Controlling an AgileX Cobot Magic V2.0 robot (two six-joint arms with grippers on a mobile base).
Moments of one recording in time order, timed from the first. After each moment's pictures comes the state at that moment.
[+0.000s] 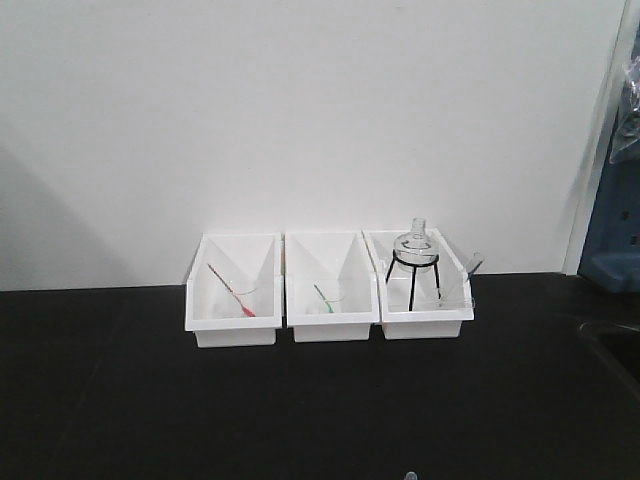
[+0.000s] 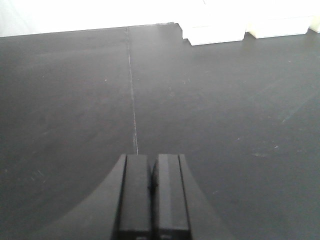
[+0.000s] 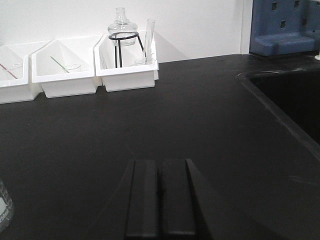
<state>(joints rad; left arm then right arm) -0.07 -0.01 0.03 -0.02 0.01 0.05 0.00 0.01 0.03 0.11 0.21 -0.02</state>
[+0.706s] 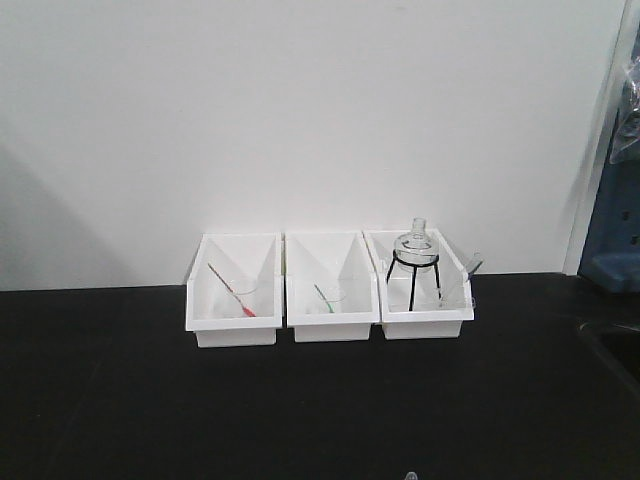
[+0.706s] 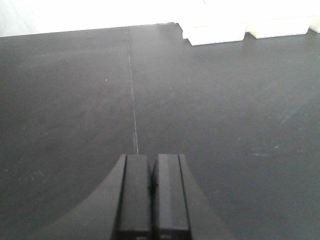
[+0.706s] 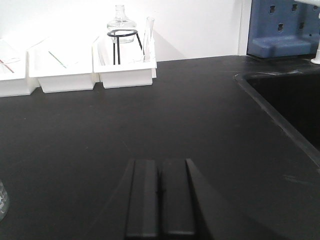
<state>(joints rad) -0.07 -0.01 0.03 -0.02 0.01 0.05 0.00 -0.01 0.03 0.08 0.23 -0.02</state>
